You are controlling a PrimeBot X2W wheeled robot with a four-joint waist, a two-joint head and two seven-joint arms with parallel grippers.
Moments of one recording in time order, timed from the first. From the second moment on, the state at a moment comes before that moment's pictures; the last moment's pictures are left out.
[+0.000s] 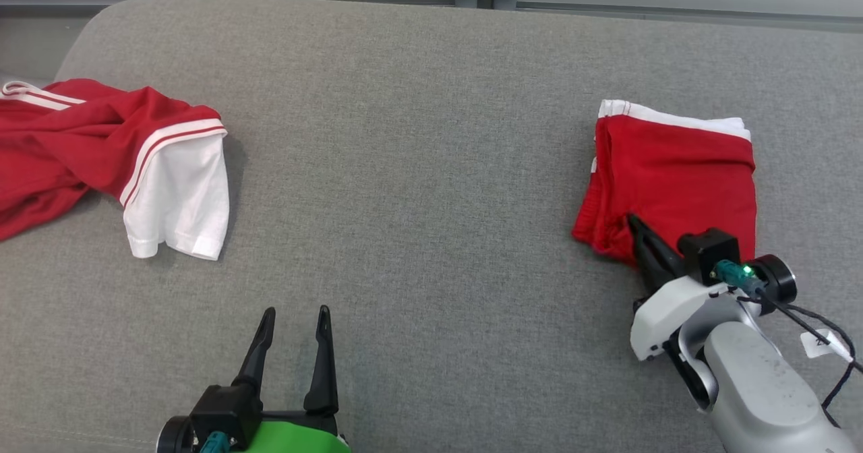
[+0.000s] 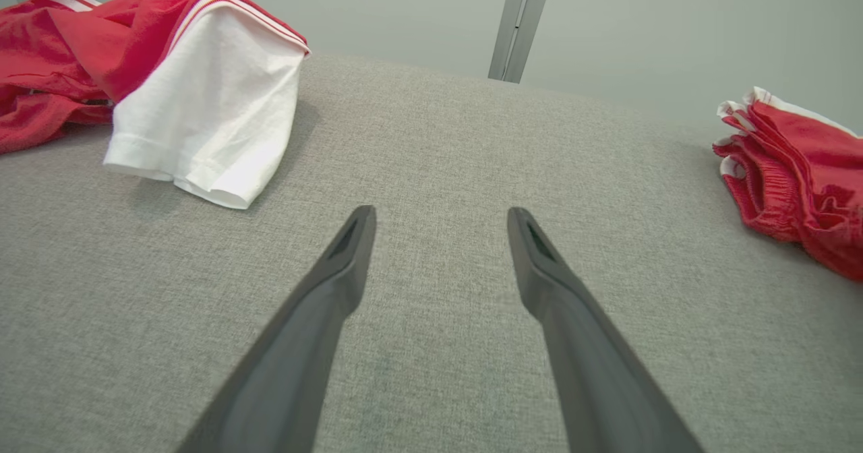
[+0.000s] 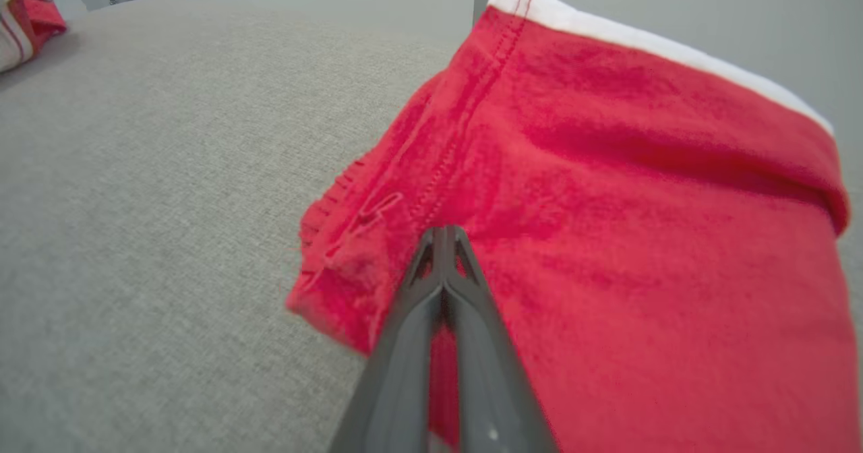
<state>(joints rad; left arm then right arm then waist) 0.07 0.05 -0.26 0.09 -0.27 0.06 -0.26 -0.41 -0.22 0.28 0.63 0.19 0.13 -0.26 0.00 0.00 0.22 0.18</state>
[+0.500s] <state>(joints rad) 0.12 0.05 -0.21 0.10 -0.26 0.06 -0.26 -0.23 -0.24 0.26 0.38 0.28 0.13 -0.26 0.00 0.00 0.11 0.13</state>
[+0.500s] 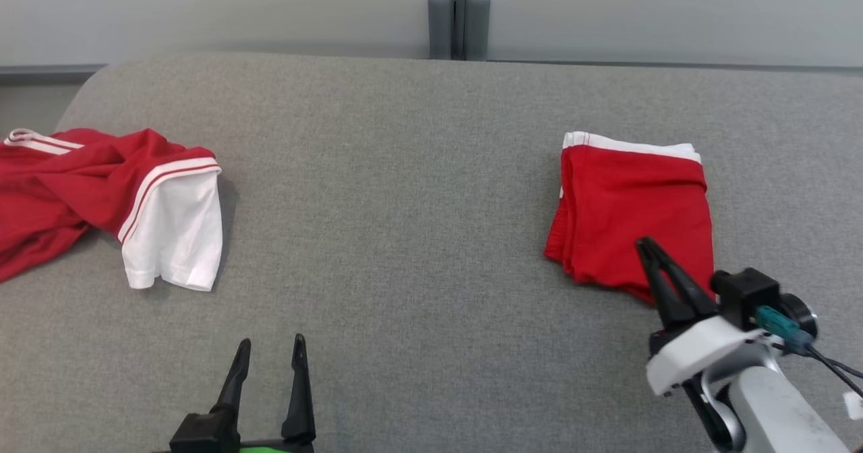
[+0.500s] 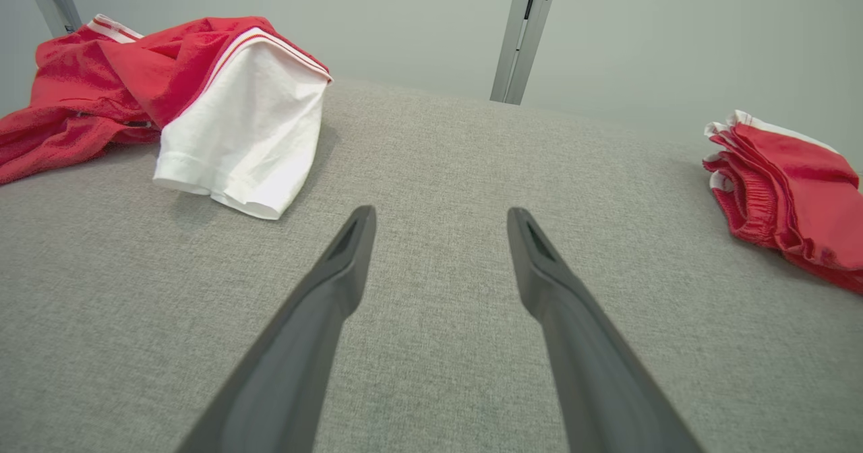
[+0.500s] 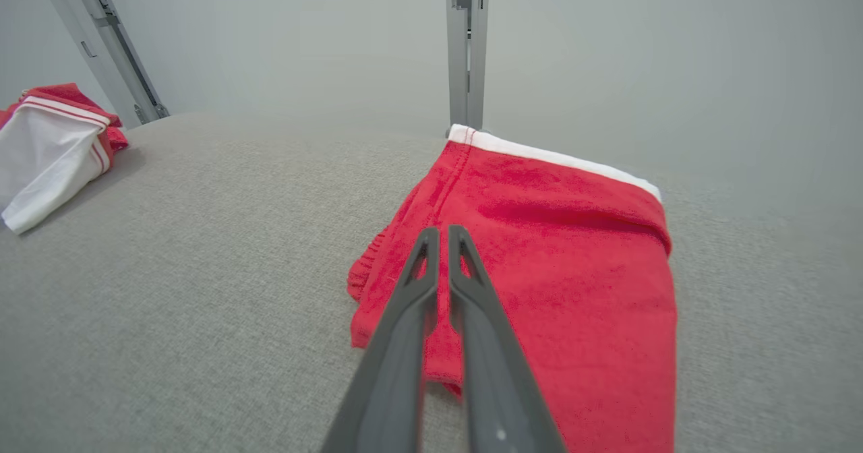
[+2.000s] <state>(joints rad) 0.08 0.05 -0.26 0.16 -0.24 0.02 -0.26 -0.41 -0.31 -0.01 0.61 0.50 0.13 0.30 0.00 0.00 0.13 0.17</state>
